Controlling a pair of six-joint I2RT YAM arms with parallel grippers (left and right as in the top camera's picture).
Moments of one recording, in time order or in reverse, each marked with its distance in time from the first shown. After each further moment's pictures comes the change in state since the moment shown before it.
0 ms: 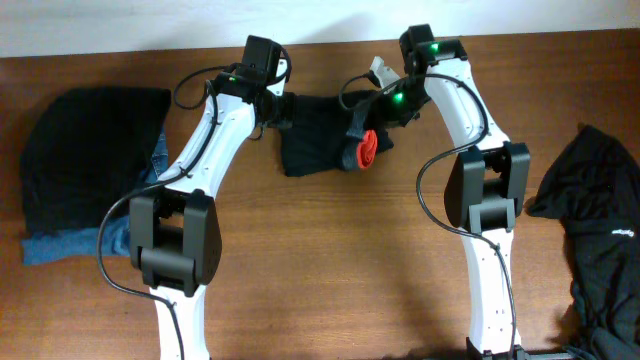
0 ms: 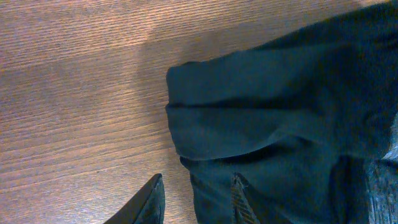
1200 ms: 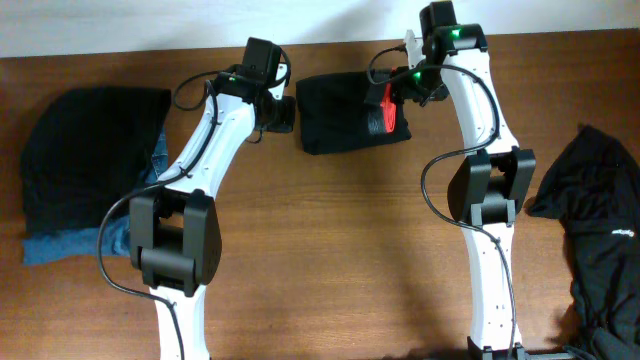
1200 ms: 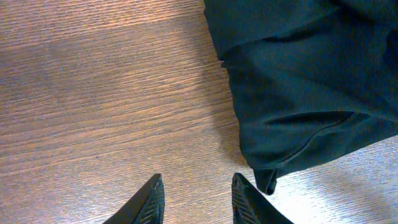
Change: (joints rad) left arm 0.000 0.000 0.000 -0.045 0.000 0.000; right arm -0.052 0.097 0.243 0.005 0.329 0.143
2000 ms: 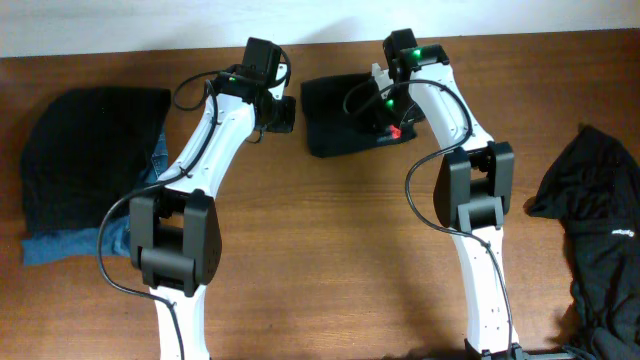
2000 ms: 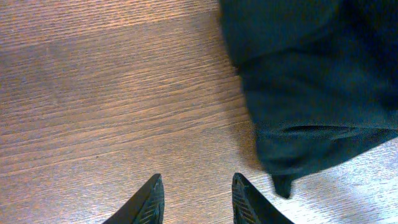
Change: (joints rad) left arm 0.000 0.000 0.000 0.000 0.000 0.000; right arm 0.096 -0.044 -0.248 0.053 0.157 -0.070
